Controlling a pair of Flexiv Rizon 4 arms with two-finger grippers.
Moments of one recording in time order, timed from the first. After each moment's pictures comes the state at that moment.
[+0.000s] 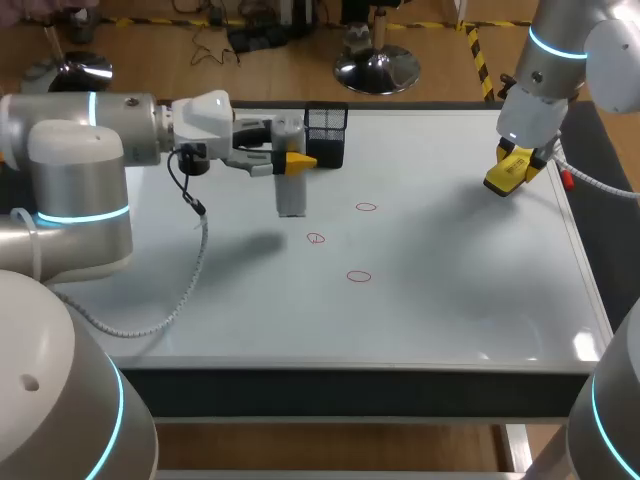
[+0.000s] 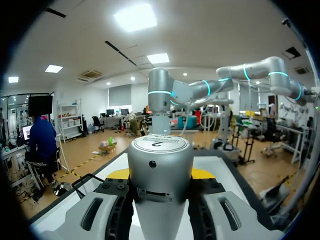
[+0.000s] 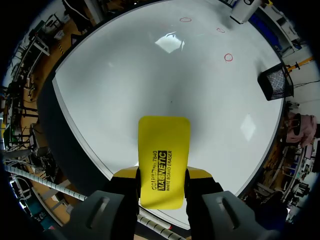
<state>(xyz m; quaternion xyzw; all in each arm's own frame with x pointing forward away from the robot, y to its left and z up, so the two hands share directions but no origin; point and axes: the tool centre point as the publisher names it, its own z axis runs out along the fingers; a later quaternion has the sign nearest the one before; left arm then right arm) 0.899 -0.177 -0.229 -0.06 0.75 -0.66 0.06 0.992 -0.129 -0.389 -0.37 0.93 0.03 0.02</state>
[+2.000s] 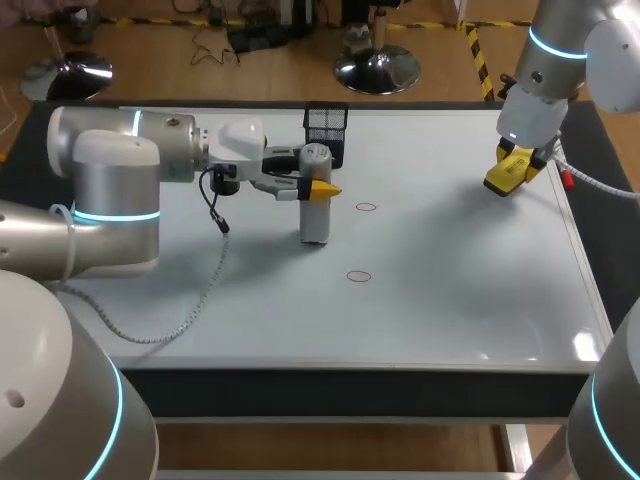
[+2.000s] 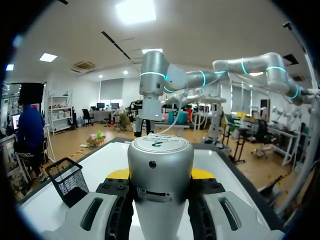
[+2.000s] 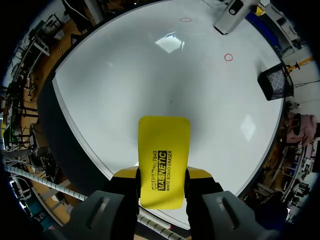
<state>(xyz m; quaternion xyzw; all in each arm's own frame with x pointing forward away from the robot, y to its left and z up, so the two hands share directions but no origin) 0.896 -0.212 -0.285 -0.04 0.75 -0.65 0.01 0.991 -0.129 -0.389 -0.37 0.93 0.03 0.02</state>
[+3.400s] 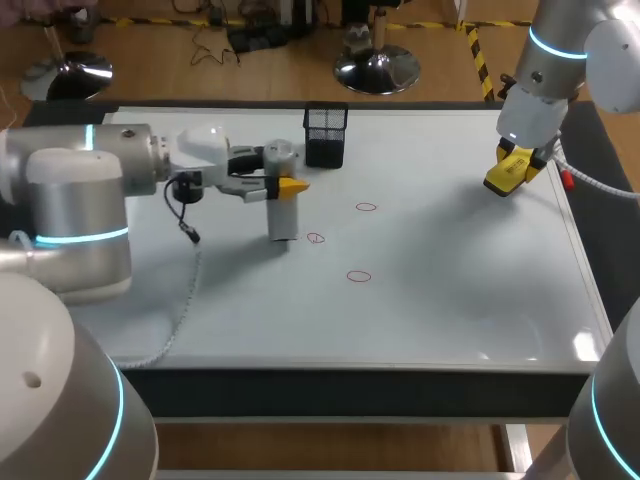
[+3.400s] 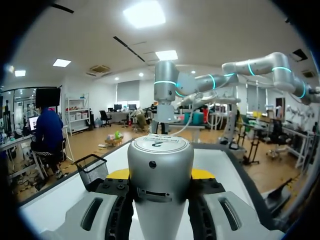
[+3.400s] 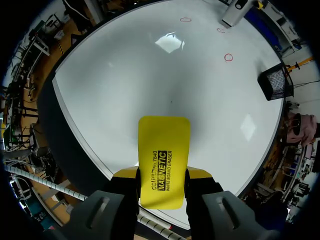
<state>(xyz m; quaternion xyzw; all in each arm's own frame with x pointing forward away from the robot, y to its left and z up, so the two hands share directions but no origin) 0.888 -0.150 -0.266 -0.10 0.75 -0.65 0.08 0.991 -0.129 -0.389 -0.37 0.93 0.03 0.02</state>
